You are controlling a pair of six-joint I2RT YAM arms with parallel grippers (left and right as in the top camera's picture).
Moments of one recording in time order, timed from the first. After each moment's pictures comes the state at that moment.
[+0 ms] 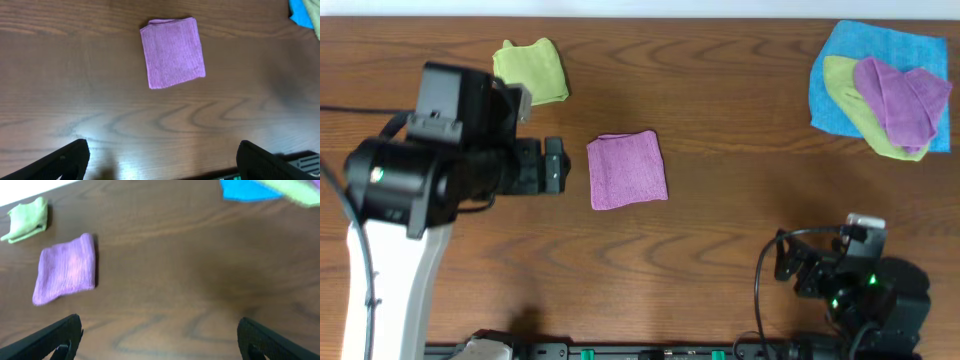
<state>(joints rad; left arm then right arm) -0.19 1.31 1.73 -1.51 0.21 -0.22 -0.12 0.34 0.64 -0.97 -0.23 0.23</state>
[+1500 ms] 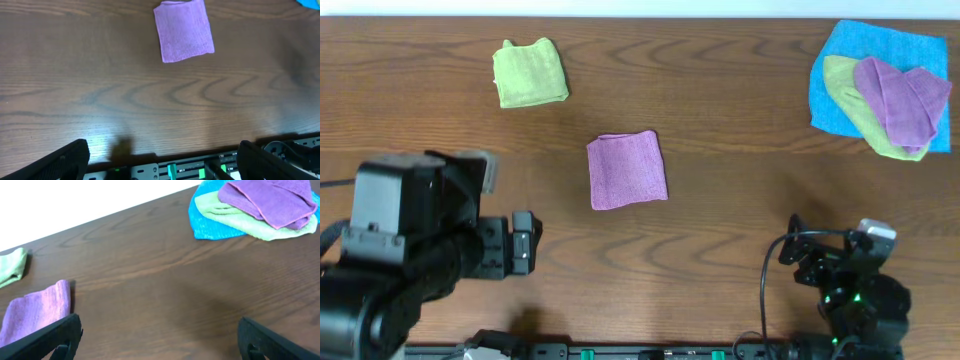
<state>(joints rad) -0.19 1.06 1.71 -1.69 0.15 -0.17 -0.10 0.14 0.40 -0.65 -0.06 0.31</state>
